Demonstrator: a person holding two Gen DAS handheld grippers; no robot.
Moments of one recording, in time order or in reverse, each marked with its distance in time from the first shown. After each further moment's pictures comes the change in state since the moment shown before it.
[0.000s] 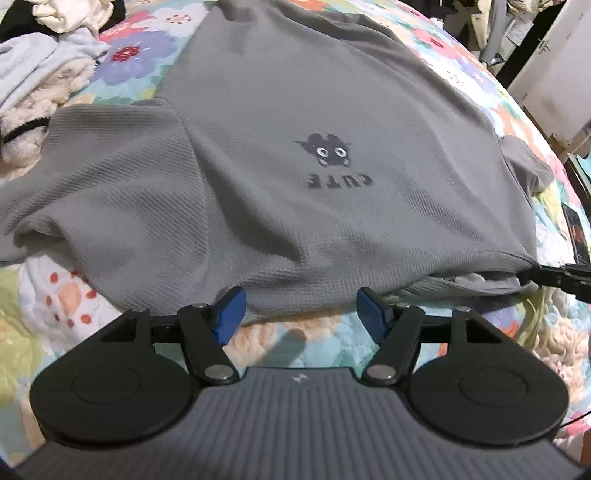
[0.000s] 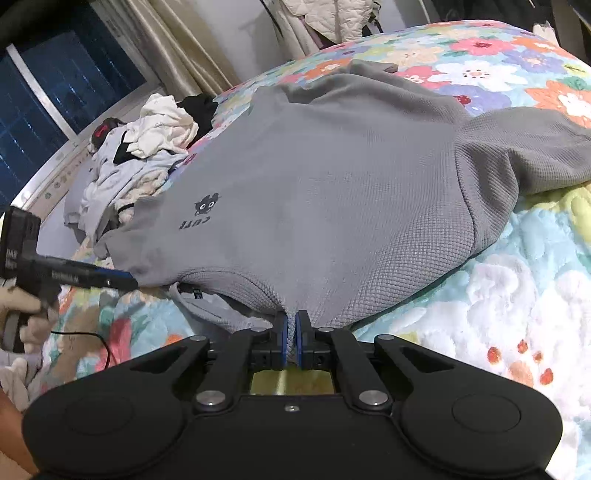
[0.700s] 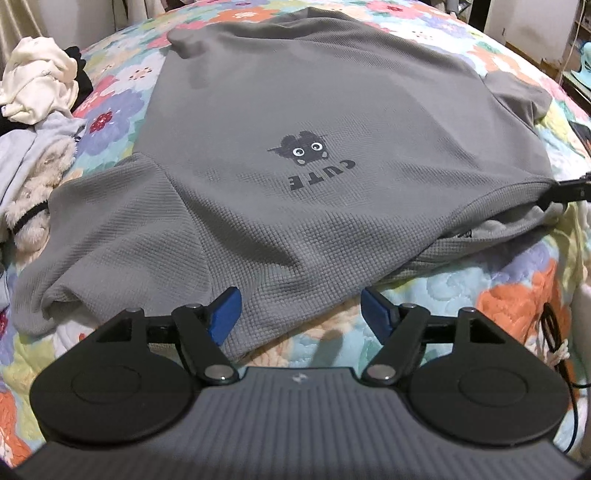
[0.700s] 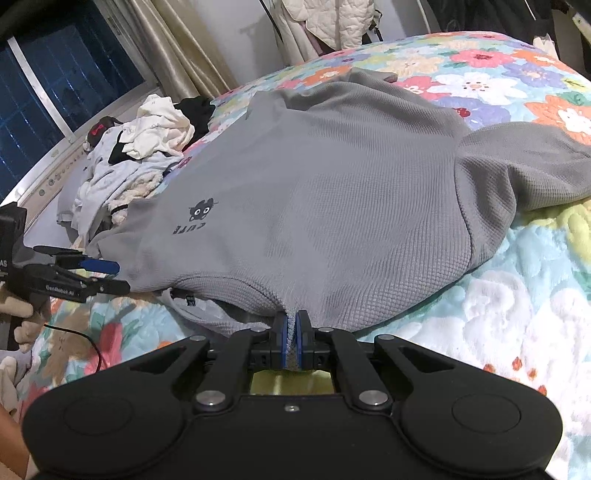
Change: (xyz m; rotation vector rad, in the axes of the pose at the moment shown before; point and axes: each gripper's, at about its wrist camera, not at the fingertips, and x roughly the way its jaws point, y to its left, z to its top) left arm 0.004 -0.036 -0.009 0.301 -0.023 0.125; right arm 0.001 0.002 0.004 -0.024 -0.024 -0.031
